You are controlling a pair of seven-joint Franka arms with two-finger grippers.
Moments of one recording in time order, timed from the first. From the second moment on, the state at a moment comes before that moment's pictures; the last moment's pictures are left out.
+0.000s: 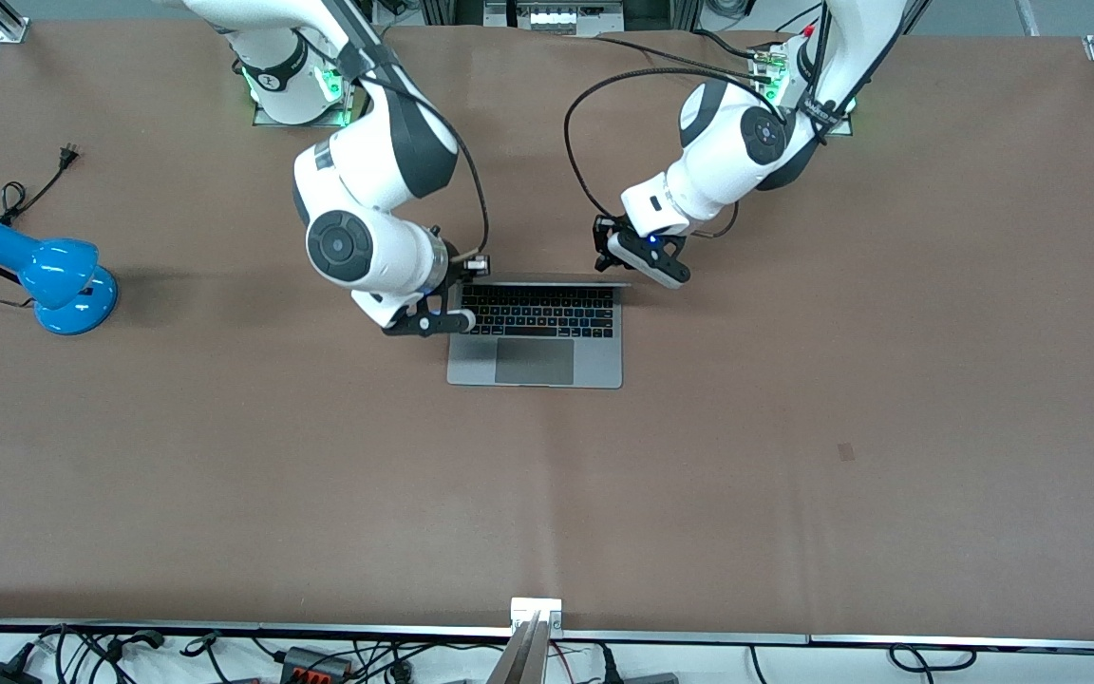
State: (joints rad) left arm 0.06 0.31 -0.79 -2.27 -0.51 2.85 0.09; right arm 0.60 0.48 -0.05 -1.64 0.40 1.91 0.36
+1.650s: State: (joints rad) left arm -0.08 0.71 -0.59 -2.03 -0.51 2.93 0.16; right arm 0.59 0.80 -0.07 -1.50 0.39 2.19 0.35
